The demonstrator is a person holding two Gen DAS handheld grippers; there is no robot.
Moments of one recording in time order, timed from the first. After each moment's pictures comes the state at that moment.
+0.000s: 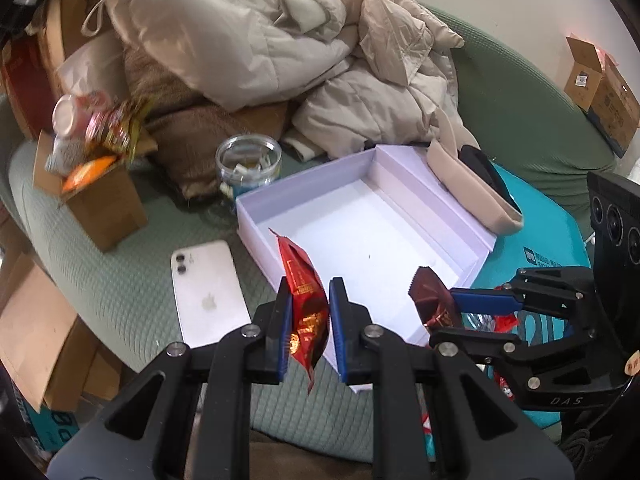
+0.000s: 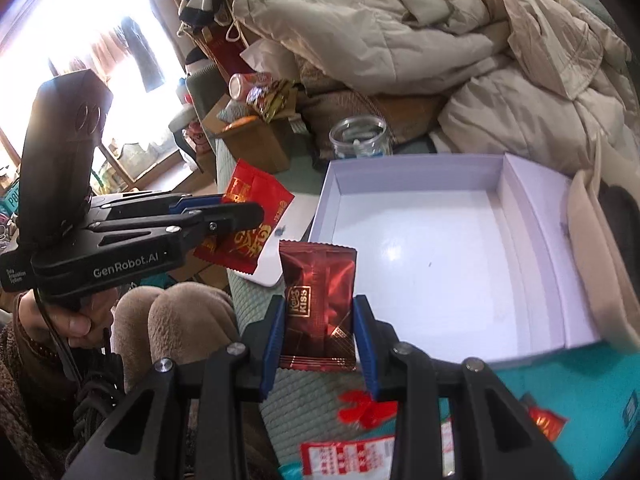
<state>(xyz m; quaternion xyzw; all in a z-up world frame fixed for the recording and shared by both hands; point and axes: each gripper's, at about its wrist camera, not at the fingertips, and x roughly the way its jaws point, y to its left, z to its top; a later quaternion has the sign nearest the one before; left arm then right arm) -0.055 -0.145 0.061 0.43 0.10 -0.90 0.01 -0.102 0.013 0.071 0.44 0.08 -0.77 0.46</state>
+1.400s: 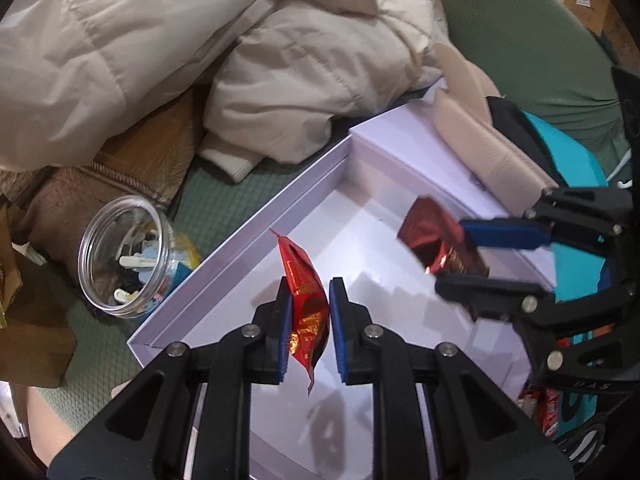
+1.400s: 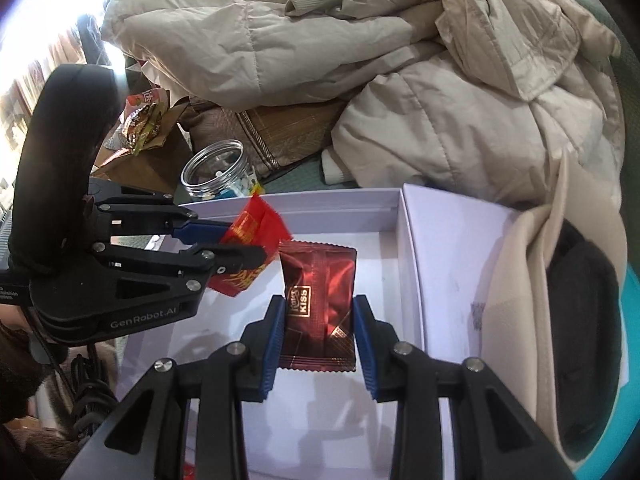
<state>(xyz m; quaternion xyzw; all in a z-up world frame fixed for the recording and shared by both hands) -0.216 -0.106 0.002 0.51 0.00 -0.86 -0.05 -0.239 0.025 0.034 0.44 0.12 -0.80 0.38</state>
